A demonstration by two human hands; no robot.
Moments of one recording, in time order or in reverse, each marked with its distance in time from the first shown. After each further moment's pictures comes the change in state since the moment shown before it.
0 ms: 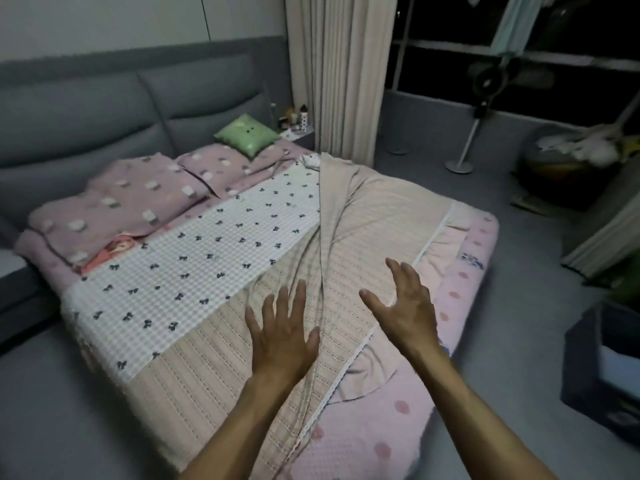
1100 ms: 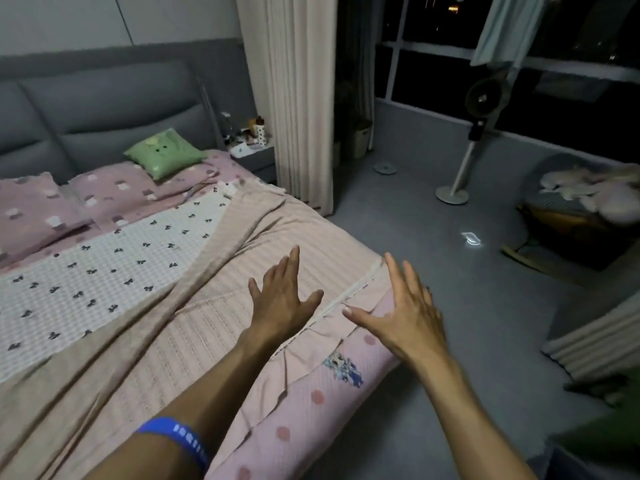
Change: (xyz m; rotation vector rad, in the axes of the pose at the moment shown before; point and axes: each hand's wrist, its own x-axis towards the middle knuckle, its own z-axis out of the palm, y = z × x) left_hand 0.546 0.633 0.200 -0.239 -0.029 -0.173; right_hand 0.619 0.456 -0.323 -0.121 -0.240 -0.124
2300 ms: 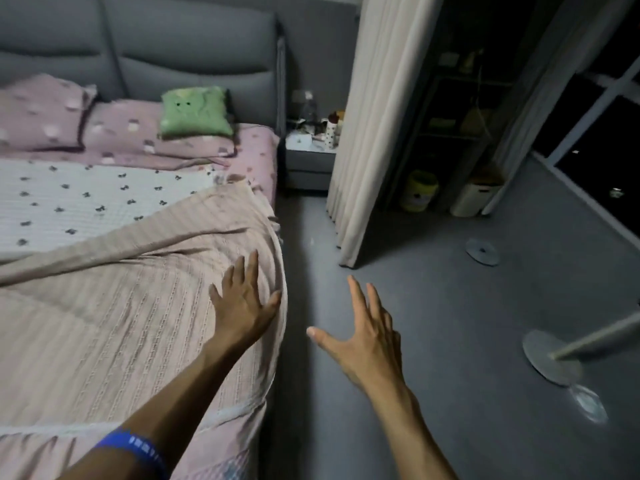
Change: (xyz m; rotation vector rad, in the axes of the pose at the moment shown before) left_hand 0.712 0.278 0.334 0.033 0.348 -0.743; right_hand 0.889 0.313 -0.072 -0.054 -0.502 -0.569
